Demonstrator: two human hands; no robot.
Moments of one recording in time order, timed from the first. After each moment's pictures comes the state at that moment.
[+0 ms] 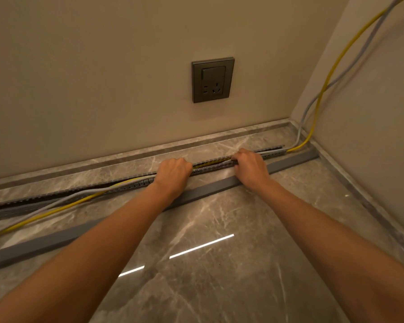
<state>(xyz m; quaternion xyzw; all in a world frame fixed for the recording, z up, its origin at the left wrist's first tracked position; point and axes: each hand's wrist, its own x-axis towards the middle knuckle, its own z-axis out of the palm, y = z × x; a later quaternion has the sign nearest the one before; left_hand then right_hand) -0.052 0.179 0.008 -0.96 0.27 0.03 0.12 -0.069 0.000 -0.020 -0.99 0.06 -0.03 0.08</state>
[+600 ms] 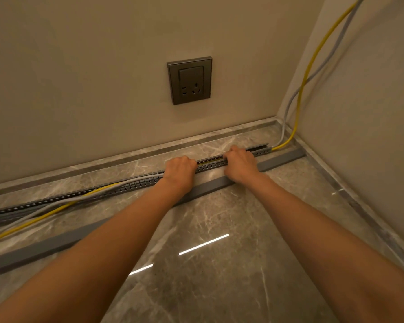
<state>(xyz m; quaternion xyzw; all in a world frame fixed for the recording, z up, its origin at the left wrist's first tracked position) -0.043 0.124 0.003 -0.96 0.25 0.07 0.09 -0.062 -0.020 -0.011 -0.99 0.09 0.05 0.09</state>
